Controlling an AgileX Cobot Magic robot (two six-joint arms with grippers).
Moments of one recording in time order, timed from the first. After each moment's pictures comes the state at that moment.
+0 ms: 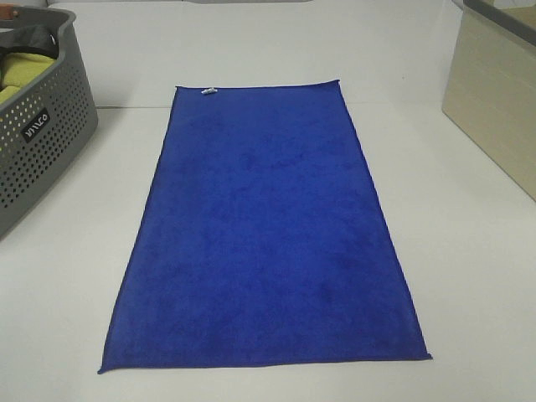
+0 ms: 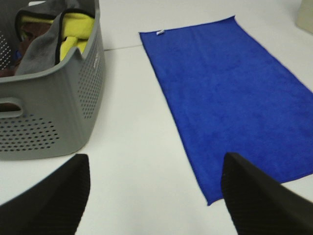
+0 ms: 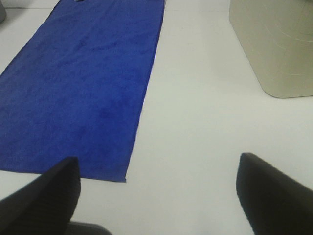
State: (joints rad) left arm -0.01 0.01 -0.52 -0.26 0.98 0.20; right arm -0.02 0.00 -0.51 0.18 1.05 -0.14
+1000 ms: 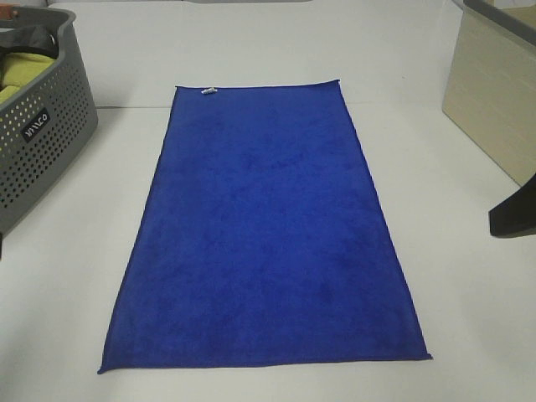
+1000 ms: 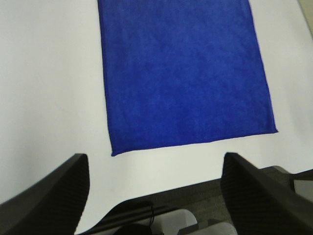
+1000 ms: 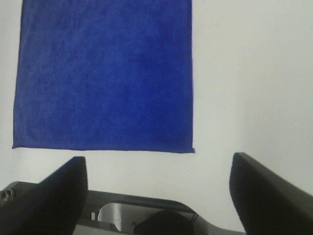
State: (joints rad) left arm -0.01 0.86 -0.52 -0.65 0.82 0.21; right arm -0.02 0.95 -0.63 0.46 0.88 -0.16
